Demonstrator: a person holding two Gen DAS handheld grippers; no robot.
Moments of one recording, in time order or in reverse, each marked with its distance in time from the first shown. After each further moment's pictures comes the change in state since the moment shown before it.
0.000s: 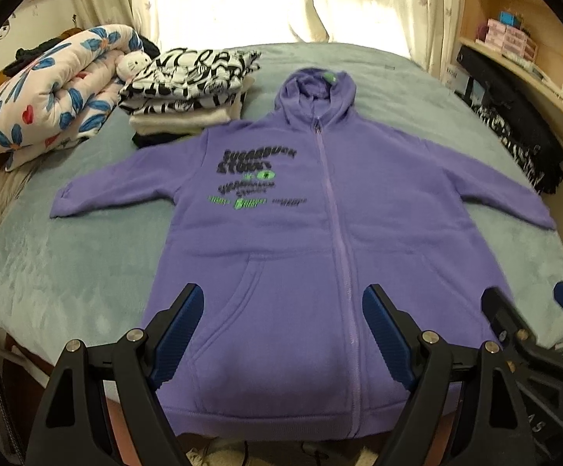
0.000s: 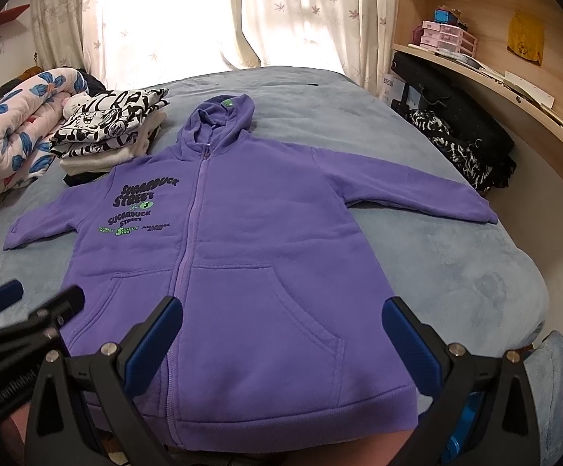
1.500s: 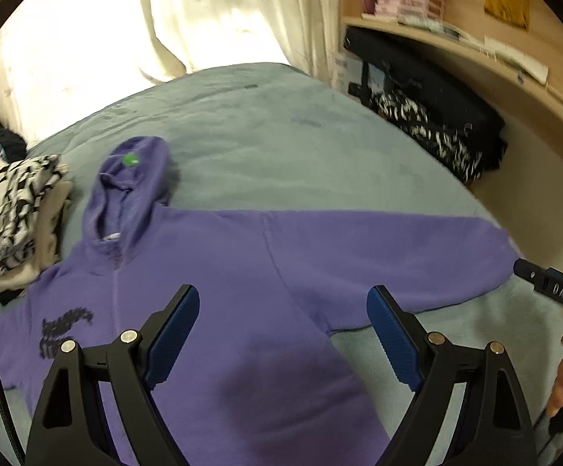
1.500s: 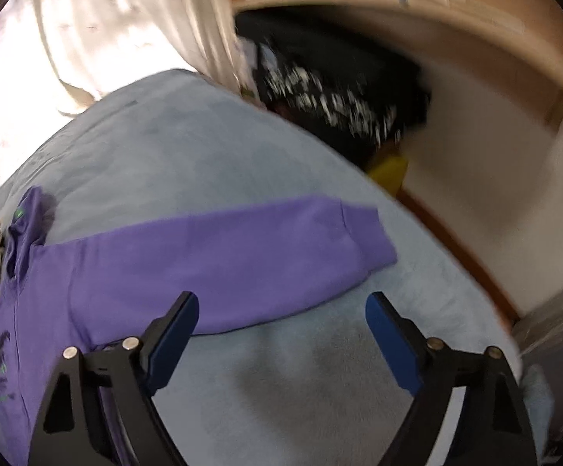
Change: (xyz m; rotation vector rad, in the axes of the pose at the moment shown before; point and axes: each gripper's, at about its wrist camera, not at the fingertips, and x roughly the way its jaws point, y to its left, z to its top) left arm 0.157 -0.280 0.167 0.324 -0.041 -0.233; right arm 0.185 -0.350 0.108 0.456 0.157 -0.170
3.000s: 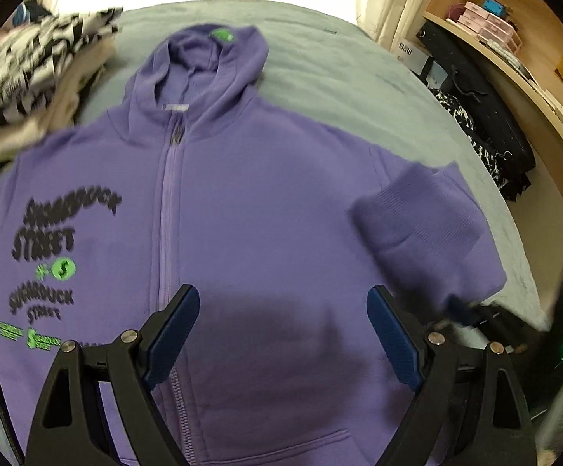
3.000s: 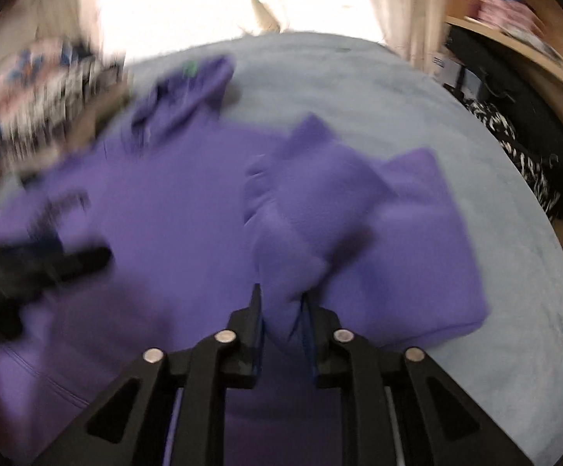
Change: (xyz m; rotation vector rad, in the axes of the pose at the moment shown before) left arm 0.040 0.158 -0.079 -0.322 0.171 -0.114; right arm 0.021 0.270 -0.140 -0.659 -0.022 0.207
